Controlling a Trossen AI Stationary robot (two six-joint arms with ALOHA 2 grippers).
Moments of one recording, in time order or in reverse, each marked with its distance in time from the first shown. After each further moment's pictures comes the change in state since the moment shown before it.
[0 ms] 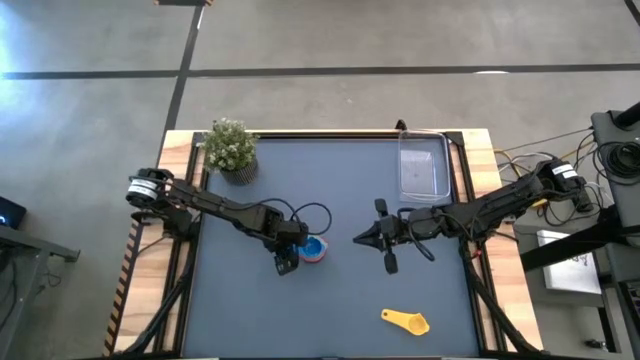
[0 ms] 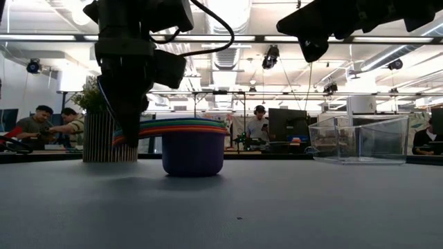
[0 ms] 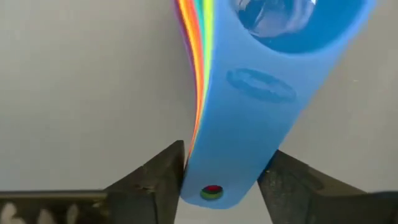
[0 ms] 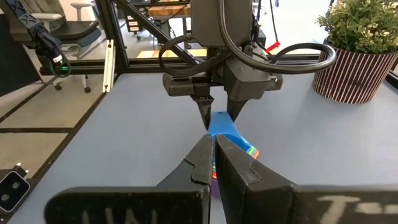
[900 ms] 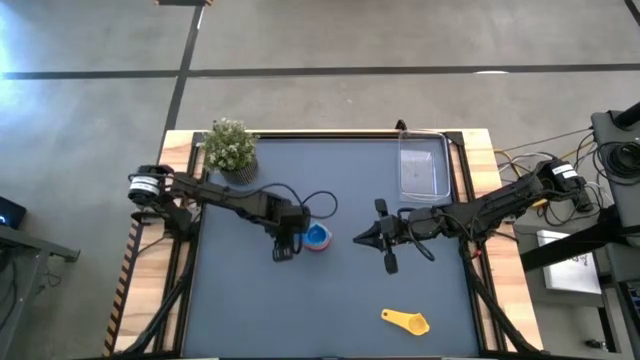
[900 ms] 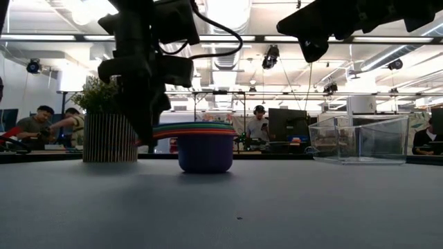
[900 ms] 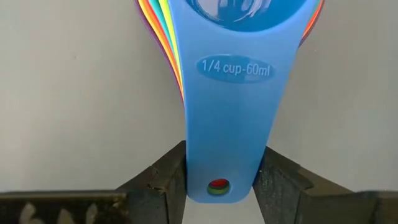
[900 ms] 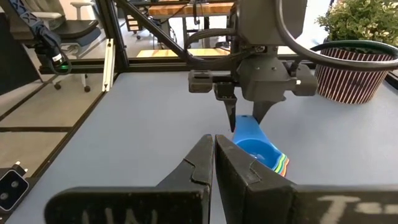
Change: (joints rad) left arm 0.116 0.000 0.000 0.015 -0.013 0.422; right arm 0.000 0.000 -0.001 0.000 0.000 -0.004
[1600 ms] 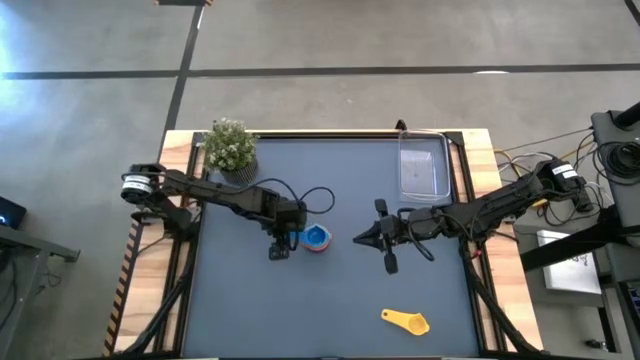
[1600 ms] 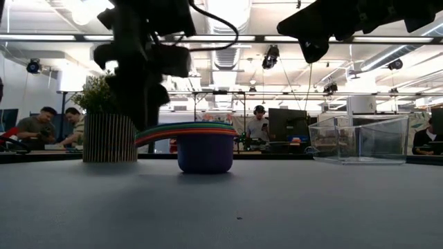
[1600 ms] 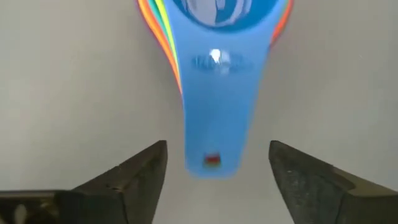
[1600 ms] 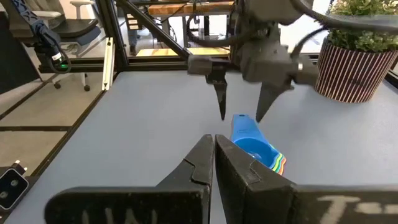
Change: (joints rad) left arm 0.012 -0.062 0.001 -0.038 0.061 0.019; right arm 0.000 0.000 -0.002 -0.001 0.000 0.000
